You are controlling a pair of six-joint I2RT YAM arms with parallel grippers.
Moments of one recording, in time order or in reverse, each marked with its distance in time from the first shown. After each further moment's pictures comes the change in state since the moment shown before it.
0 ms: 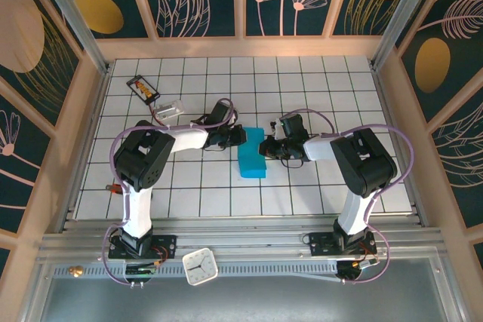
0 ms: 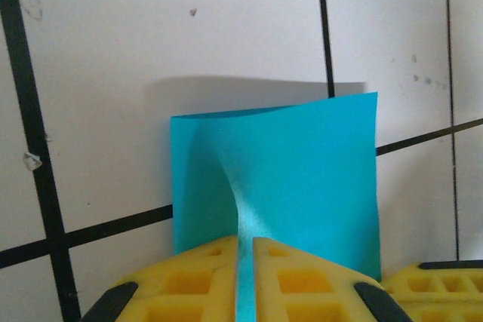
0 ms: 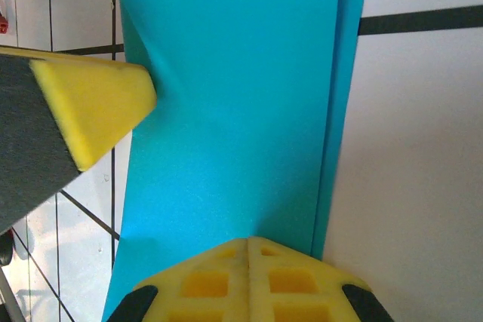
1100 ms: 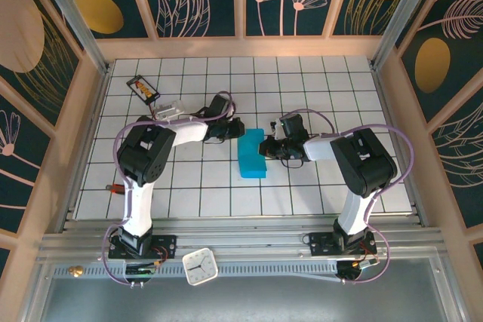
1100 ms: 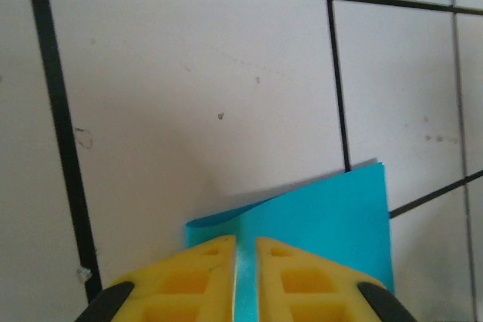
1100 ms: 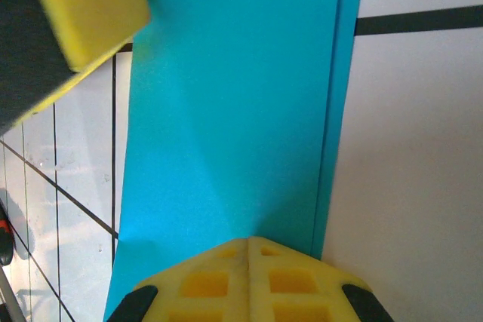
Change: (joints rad) left arm 0.045 0.042 0.078 -0.034 -0.002 0.049; right arm -0.001 0.000 -0.002 0.003 -0.001 0.000
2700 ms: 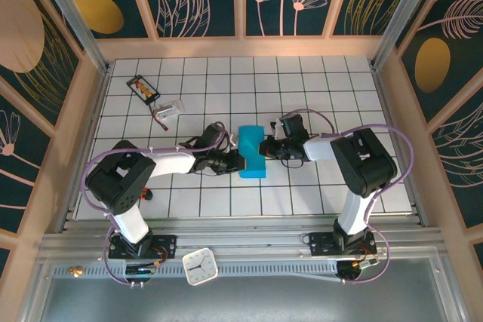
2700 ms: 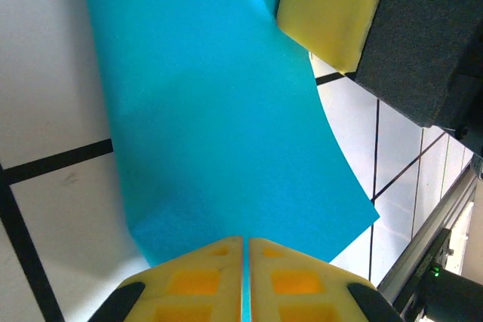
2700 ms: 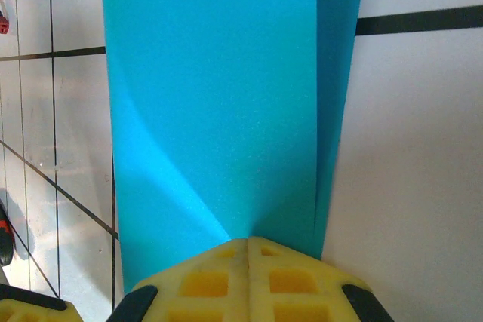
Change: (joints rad) left arm -0.132 -0.313 -0.437 0.110 0.227 -0.171; right arm -0.001 0.000 0.000 0.000 0.001 0.000
